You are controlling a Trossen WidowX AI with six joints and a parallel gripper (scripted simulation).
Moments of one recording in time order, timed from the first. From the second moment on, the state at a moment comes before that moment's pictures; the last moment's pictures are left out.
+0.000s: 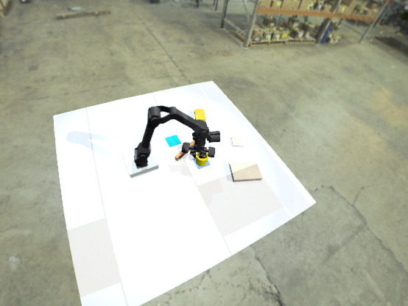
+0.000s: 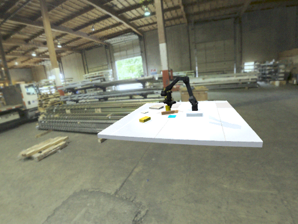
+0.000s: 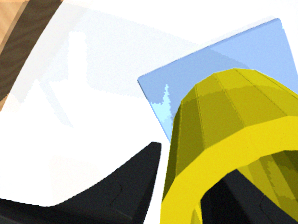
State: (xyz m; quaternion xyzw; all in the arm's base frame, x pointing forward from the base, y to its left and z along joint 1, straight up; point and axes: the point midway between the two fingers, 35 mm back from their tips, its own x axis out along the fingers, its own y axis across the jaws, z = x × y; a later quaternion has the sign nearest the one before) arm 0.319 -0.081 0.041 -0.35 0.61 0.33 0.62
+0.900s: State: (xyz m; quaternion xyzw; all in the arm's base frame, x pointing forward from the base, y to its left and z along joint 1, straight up) arm 0.320 -0.082 0.077 -0.35 0.61 0.33 0.62
